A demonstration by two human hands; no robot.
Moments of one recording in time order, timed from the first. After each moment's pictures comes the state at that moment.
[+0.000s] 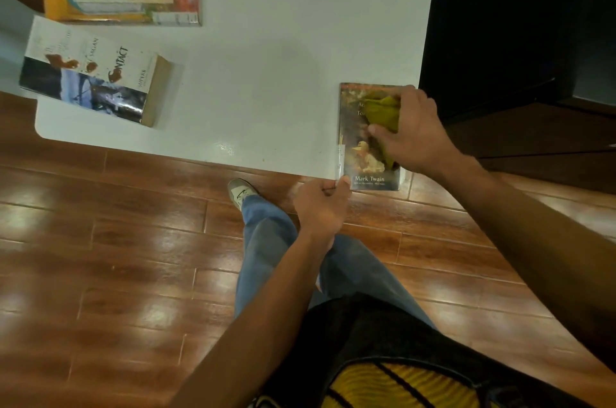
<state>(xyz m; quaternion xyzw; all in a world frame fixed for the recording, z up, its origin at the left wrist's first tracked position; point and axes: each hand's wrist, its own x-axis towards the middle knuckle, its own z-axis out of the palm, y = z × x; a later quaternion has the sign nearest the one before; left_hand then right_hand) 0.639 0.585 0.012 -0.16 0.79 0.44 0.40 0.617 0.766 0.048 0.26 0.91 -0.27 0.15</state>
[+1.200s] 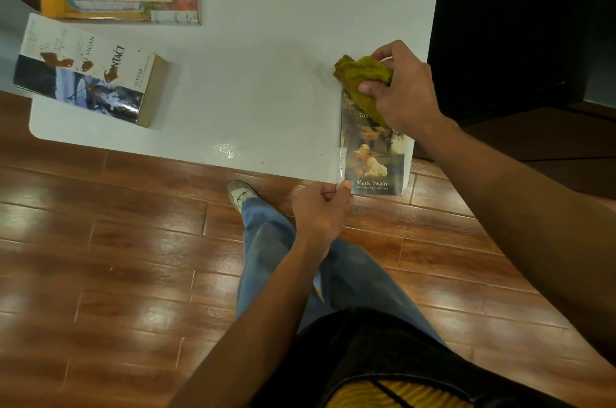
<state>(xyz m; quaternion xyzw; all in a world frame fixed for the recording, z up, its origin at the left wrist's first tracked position) 0.638 0.581 0.010 -0.15 0.78 0.47 0.40 0.557 0.774 0.033 0.27 0.88 -0.39 0.04</state>
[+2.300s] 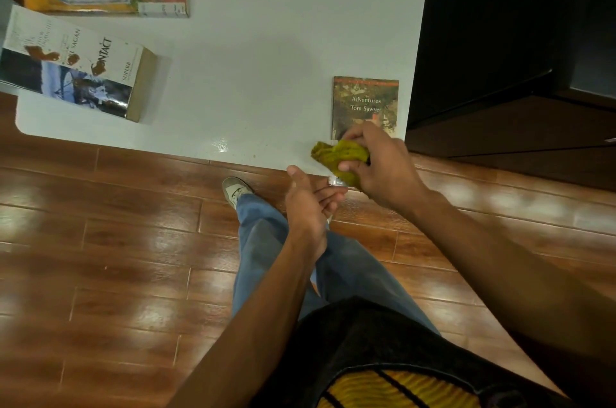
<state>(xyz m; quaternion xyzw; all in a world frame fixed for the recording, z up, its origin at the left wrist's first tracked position) 0.646 0.580 0.006 -0.39 0.54 0.64 0.40 0.651 0.720 0.039 0.22 0.87 -0.41 0.15</state>
